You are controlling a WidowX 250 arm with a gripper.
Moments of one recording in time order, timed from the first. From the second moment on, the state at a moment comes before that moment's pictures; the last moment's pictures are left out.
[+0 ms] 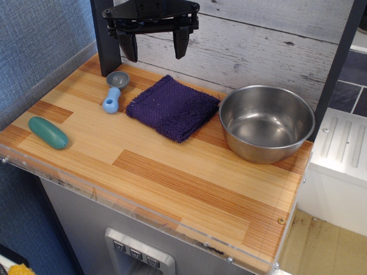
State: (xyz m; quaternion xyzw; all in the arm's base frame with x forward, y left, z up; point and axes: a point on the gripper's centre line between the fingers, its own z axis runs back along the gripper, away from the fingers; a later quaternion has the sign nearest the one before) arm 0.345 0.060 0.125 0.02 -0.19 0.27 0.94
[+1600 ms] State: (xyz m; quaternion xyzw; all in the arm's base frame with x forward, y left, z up) arm 0.373 0.056 0.032 0.06 -0.04 0.21 0.97
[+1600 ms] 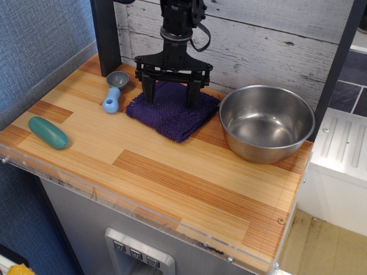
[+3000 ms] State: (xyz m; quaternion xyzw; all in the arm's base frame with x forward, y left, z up) arm 0.320 0.079 0.017 0.04 -0.03 0.27 0.96
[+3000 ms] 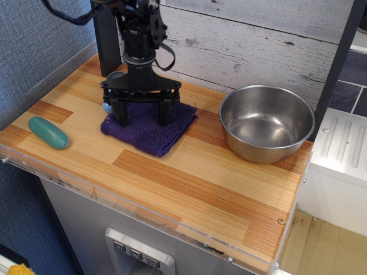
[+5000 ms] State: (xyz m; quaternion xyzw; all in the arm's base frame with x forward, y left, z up) arm 0.277 0.054 0.082 -0.02 -0.08 0.23 0.97
